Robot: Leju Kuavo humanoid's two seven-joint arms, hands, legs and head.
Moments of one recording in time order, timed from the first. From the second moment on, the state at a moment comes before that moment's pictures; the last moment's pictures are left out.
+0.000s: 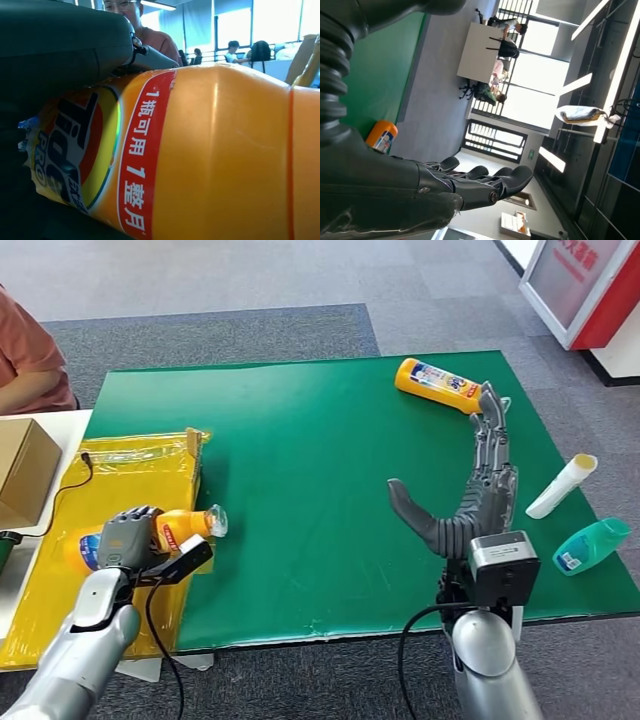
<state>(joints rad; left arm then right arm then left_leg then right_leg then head) -0.38 0.09 -0.14 -0.81 -1.23 0.42 0.06 -0.13 0.05 0.27 -1.83 0.42 -0.33 -0.33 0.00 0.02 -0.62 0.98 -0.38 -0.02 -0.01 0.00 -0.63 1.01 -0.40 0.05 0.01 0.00</state>
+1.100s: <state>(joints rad) -0.21 0.07 -0.14 -1.21 -1.20 0.48 -0.07 -0.11 0.05 0.30 -1.83 0.52 -0.39 -0.30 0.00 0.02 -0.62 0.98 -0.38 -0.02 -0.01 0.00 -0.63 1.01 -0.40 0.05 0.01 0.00</state>
